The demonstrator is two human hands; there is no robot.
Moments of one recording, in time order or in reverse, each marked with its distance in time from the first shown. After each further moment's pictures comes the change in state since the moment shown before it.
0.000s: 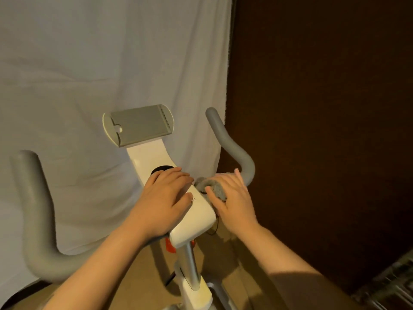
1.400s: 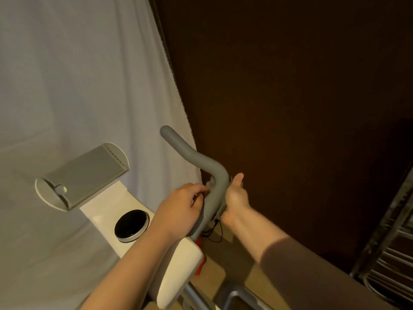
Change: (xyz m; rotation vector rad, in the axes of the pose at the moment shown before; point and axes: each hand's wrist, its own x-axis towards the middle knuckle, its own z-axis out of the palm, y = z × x) left_hand 0.099 0.033 0.043 -0.149 -0.227 0.111; right_hand 0.050 0.043 0.016 1.317 0.529 1.326
